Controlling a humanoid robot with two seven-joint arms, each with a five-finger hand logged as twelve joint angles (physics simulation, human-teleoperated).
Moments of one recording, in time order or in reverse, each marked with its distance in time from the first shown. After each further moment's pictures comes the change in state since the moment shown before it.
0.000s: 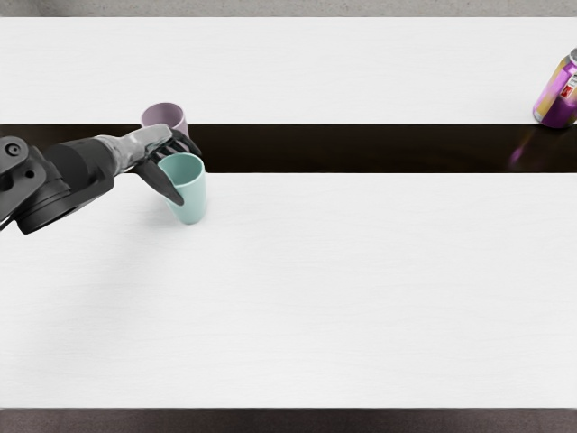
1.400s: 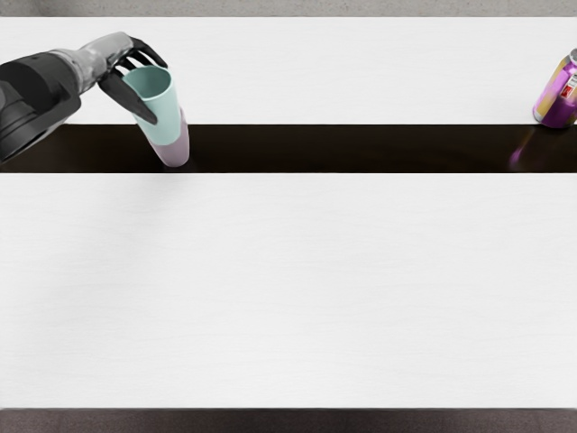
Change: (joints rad) left arm -0.196 0.039 -0.009 0.098 -0.022 0.064 0.000; right arm 0.000 0.000 0.000 0.000 0.000 0.000 0.000
